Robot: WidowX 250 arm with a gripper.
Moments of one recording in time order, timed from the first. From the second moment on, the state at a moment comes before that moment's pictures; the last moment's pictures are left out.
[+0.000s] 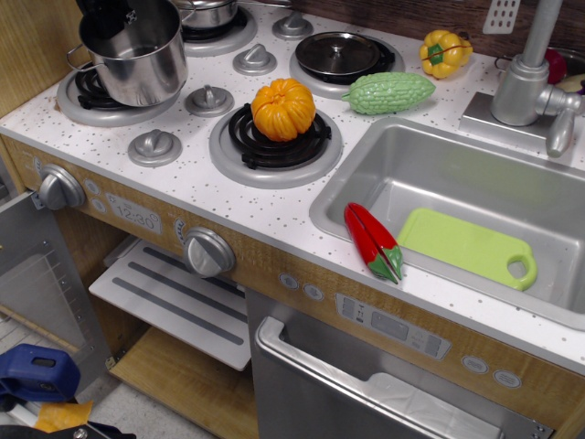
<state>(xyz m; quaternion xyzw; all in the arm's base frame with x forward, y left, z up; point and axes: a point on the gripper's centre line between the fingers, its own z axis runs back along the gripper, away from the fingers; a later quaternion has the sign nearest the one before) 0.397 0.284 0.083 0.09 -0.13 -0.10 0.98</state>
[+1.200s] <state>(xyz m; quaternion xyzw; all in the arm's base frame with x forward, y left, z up) 0.409 0.319 0.083 0.13 -0.14 -0.19 0.96</state>
